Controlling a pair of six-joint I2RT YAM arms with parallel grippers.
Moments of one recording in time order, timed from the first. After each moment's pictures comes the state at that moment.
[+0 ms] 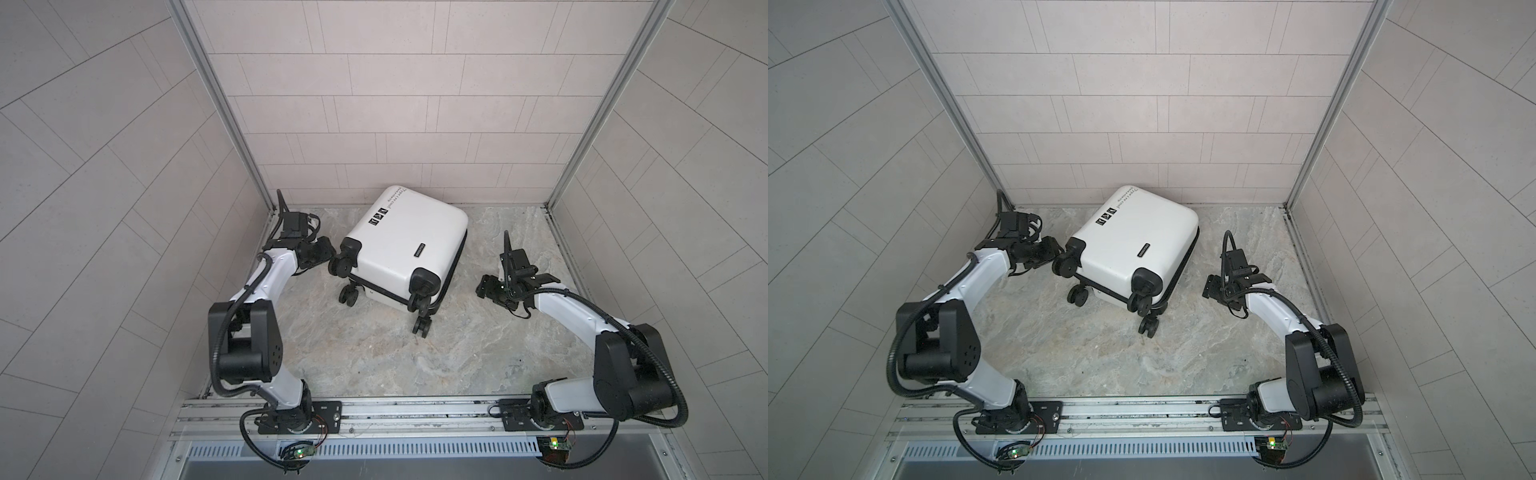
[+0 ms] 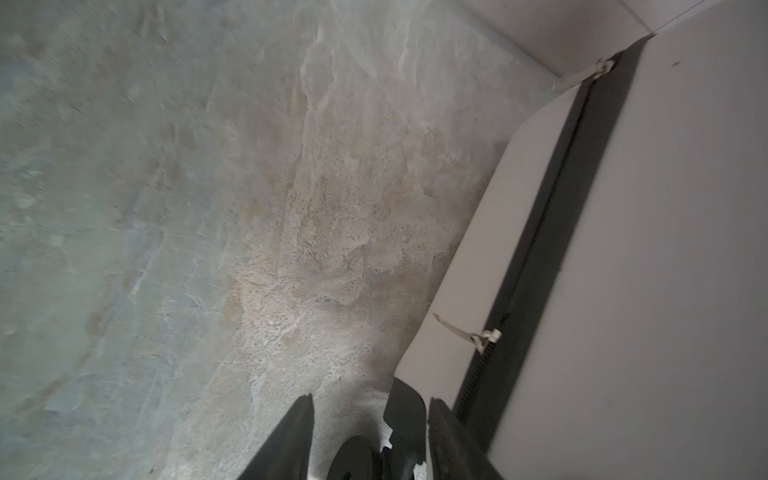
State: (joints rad) left arm 0.05 1.64 1.21 -0.54 0.30 -0.35; right arm 0.16 1.38 0.81 -0.49 -0.12 0.58
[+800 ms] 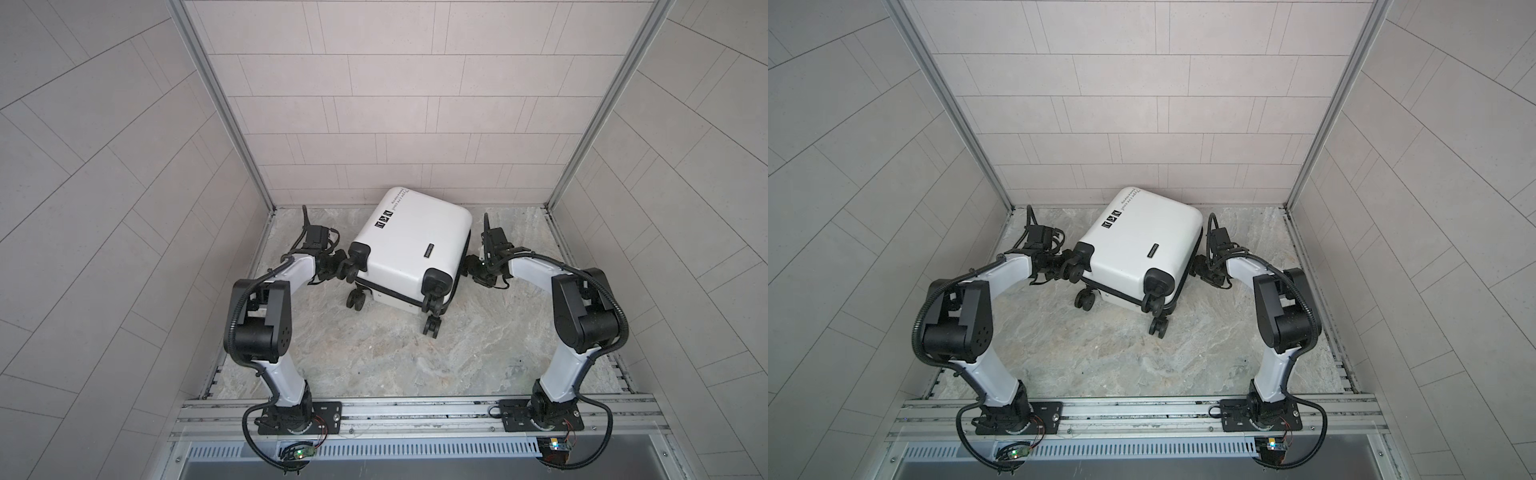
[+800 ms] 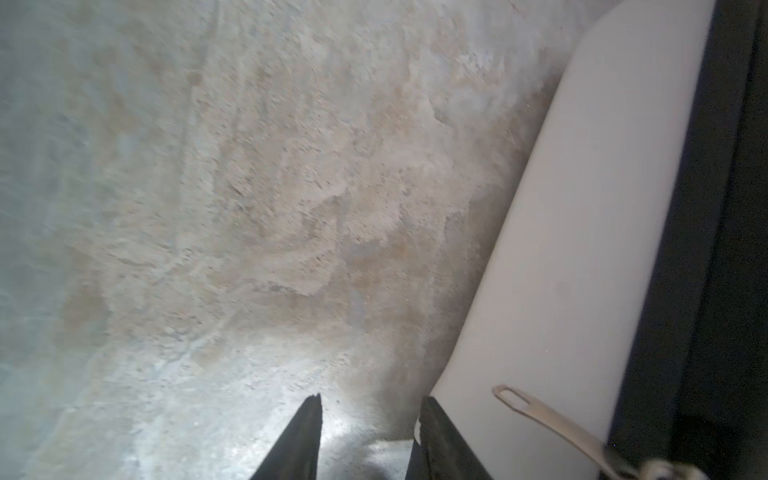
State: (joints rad) left arm -0.07 1.74 1.09 -0.36 0.30 -0.43; right arm 0.16 1.82 1.16 -0.44 -0.24 0.60
